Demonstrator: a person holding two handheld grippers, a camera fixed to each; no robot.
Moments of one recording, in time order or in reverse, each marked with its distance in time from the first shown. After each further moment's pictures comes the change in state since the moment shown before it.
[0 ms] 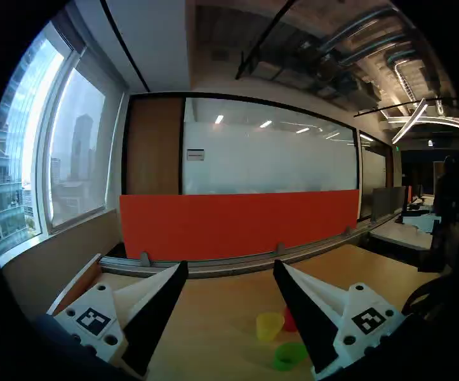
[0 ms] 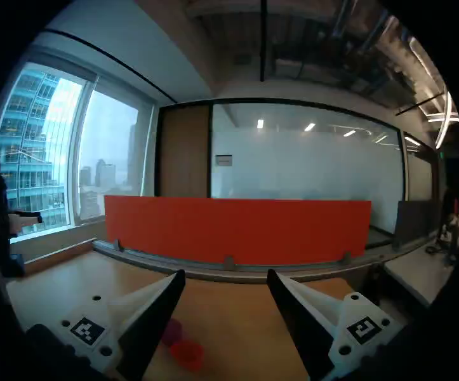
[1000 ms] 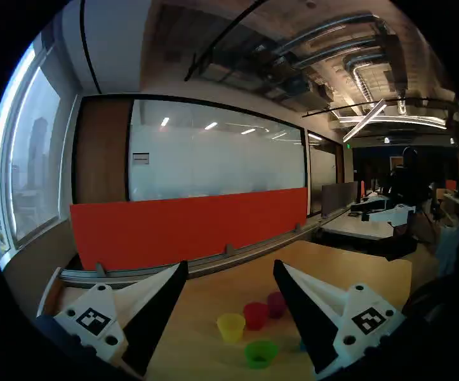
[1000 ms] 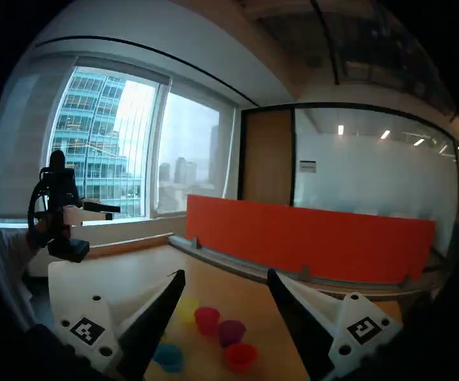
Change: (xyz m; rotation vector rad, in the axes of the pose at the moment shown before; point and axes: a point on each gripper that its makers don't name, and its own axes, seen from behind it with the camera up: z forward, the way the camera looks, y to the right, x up) left arm 0.006 0.058 -0.007 -0.313 0.009 0.035; right arm 0.014 -0.096 -0.026 0.457 0.009 -0.084
